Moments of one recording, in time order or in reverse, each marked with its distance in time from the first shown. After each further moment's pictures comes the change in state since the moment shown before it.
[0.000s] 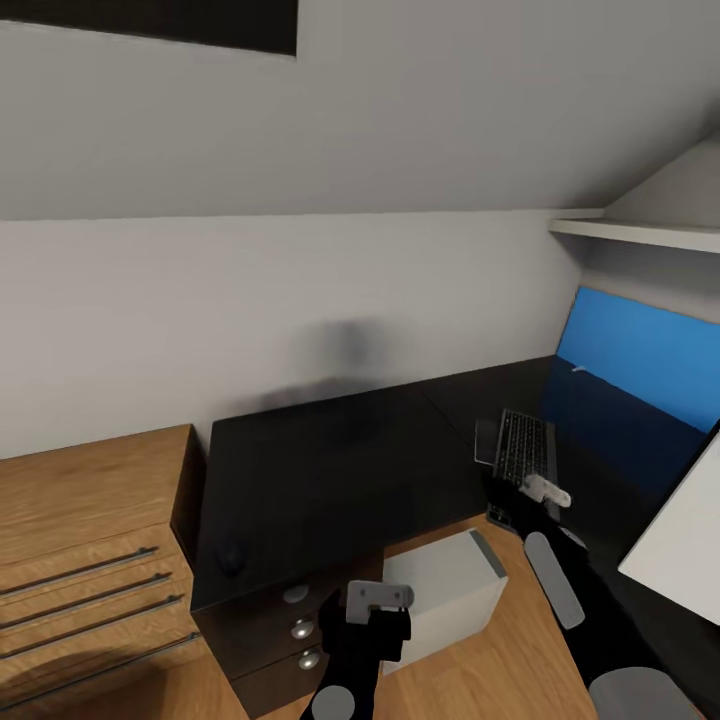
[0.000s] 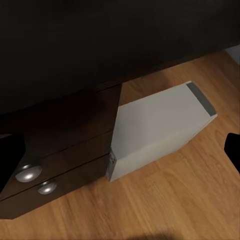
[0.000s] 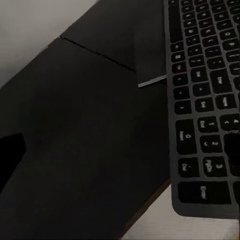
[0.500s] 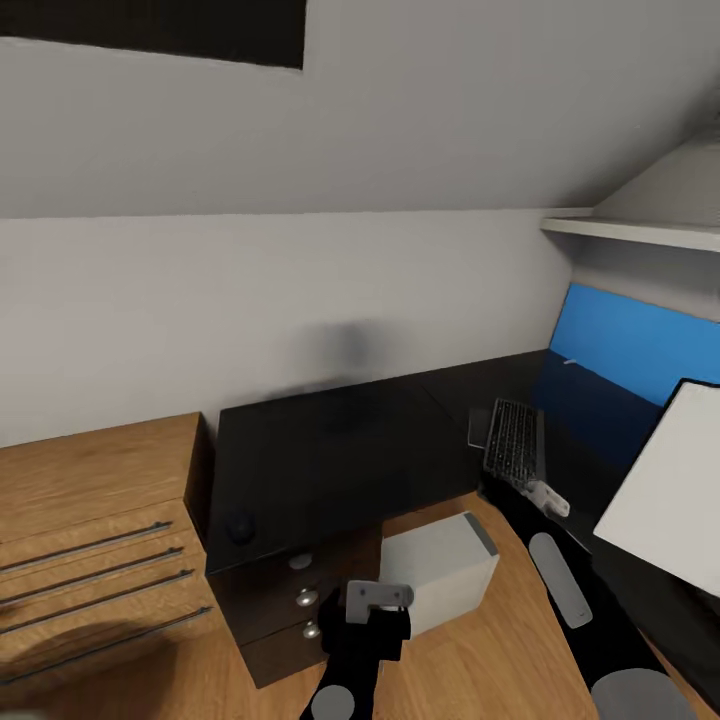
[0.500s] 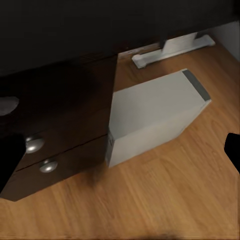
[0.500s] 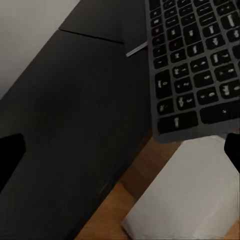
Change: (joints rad) left arm 0.000 0.000 0.002 0.000 0.000 0.000 0.001; right arm 0.003 -0.003 -0.015 0.017 -0.148 -0.001 0.003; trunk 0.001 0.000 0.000
